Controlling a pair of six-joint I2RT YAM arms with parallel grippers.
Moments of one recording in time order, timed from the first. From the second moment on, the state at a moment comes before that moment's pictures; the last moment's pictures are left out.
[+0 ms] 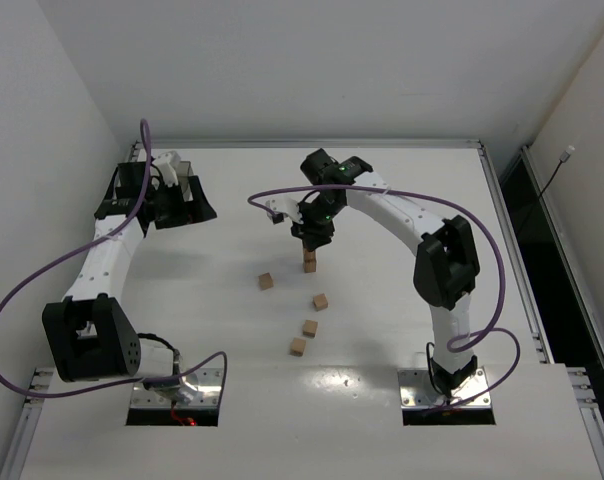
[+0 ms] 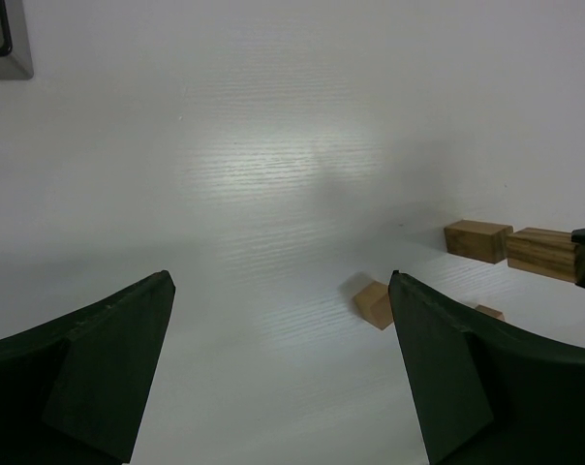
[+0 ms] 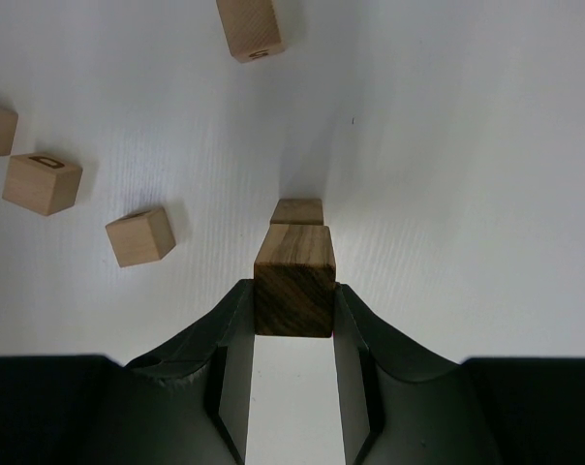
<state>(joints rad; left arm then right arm) 0.13 1.36 1.13 -0.55 0.42 -0.13 0.63 2.03 1.80 -1.05 -0.48 -1.03</state>
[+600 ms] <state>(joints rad) 0.13 1.36 1.14 -0.55 0.42 -0.13 0.63 2.06 1.80 -1.04 -0.48 -1.03</state>
